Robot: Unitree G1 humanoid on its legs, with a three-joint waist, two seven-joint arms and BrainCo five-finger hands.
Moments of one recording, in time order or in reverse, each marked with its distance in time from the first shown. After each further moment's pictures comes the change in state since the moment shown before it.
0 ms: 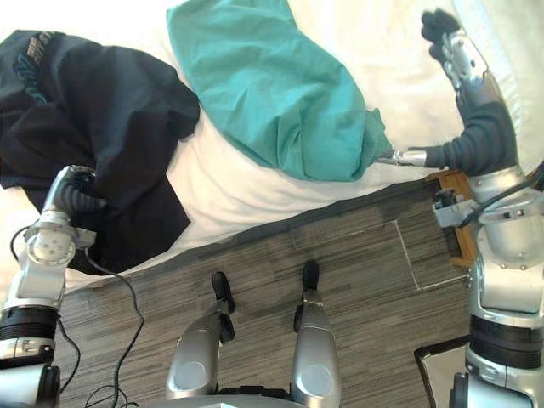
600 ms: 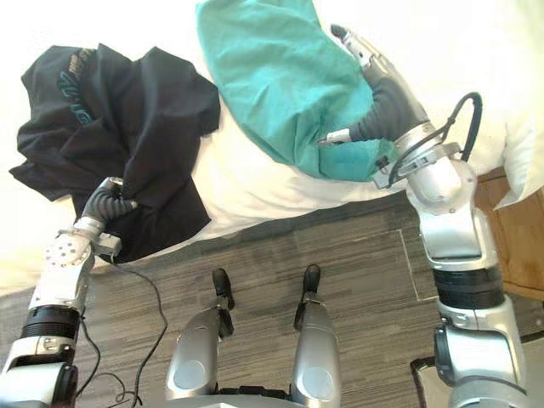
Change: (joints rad) left arm -0.030 -0.105 0.000 0.086 -0.486 -0.105 -0.300; right arm -0.256 0.074 0.314 0.263 -0.340 0.196 -0.084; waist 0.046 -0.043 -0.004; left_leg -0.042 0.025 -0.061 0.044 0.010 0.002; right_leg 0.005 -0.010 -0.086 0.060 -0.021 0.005
